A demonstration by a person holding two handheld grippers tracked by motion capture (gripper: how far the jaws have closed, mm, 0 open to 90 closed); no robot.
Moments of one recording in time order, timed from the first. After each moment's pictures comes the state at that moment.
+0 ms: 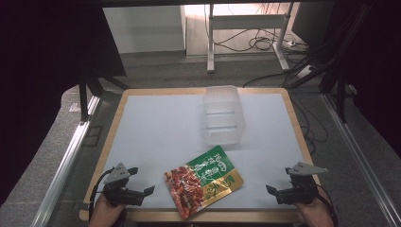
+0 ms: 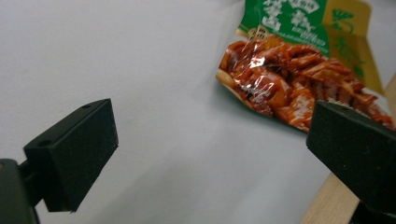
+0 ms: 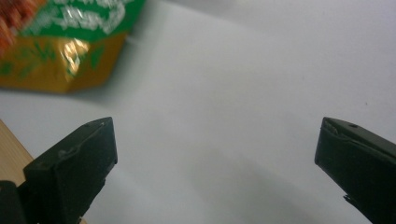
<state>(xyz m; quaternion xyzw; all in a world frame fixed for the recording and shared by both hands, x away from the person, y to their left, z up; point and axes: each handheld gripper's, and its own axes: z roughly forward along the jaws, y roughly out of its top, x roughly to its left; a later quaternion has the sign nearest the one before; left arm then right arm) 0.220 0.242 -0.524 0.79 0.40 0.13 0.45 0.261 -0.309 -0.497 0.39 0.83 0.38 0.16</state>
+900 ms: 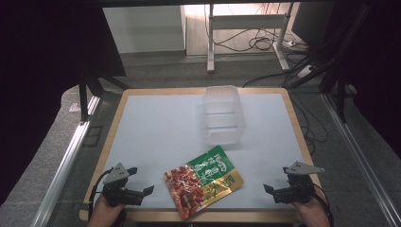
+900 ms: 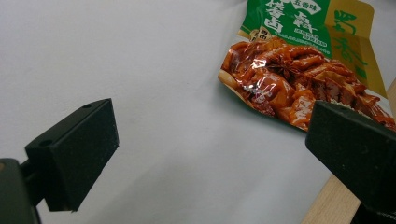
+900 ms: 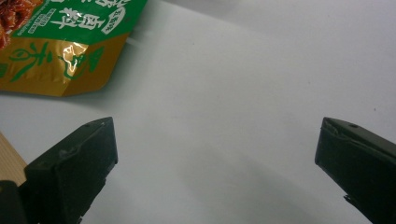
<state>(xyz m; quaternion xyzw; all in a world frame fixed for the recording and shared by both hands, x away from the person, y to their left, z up) 0.219 0.242 -0.524 0.79 0.40 0.13 0.44 0.262 -0.302 -0.500 0.39 0.83 0.38 0.16</state>
